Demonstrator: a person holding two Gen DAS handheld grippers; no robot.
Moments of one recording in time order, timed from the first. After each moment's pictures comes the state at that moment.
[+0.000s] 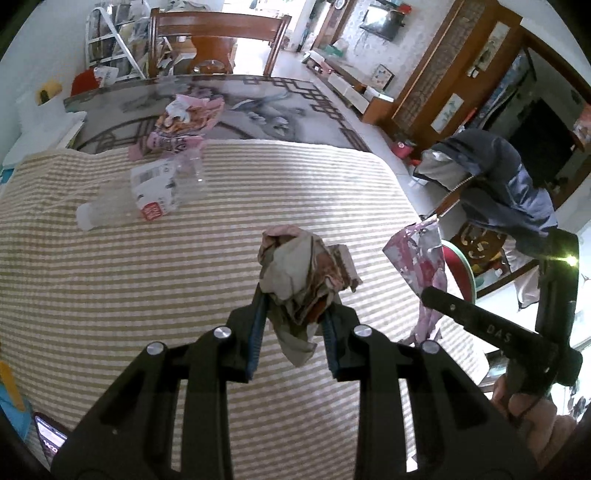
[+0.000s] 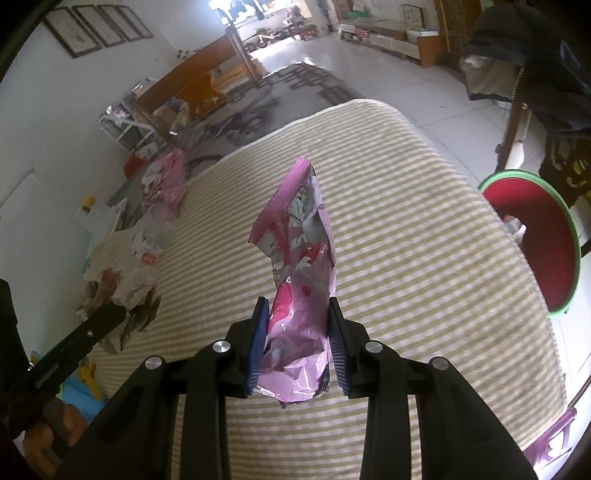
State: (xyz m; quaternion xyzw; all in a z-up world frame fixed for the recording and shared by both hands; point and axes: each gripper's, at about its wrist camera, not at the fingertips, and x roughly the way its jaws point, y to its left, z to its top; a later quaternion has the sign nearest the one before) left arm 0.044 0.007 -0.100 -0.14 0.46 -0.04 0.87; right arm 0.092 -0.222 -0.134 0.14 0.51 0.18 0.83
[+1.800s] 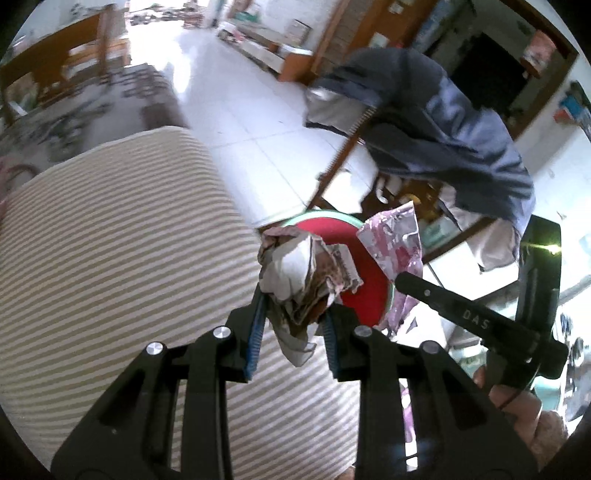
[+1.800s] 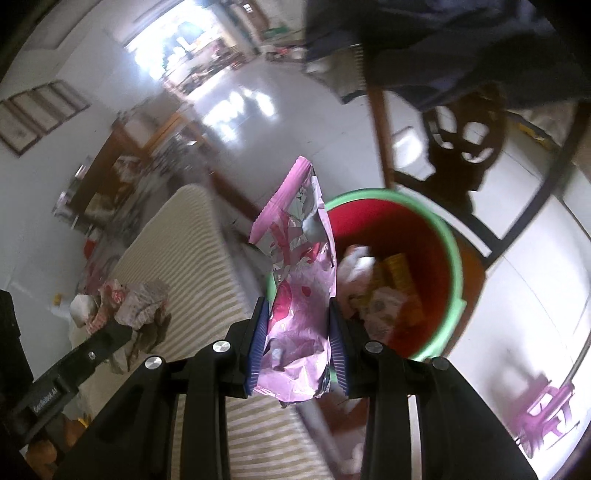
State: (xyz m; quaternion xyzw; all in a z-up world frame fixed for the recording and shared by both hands) left arm 0.142 -0.278 -0.111 -0.07 0.51 -0.18 0.84; right arm 0.138 -0.497 -0.158 0.24 0.50 0.07 0.83
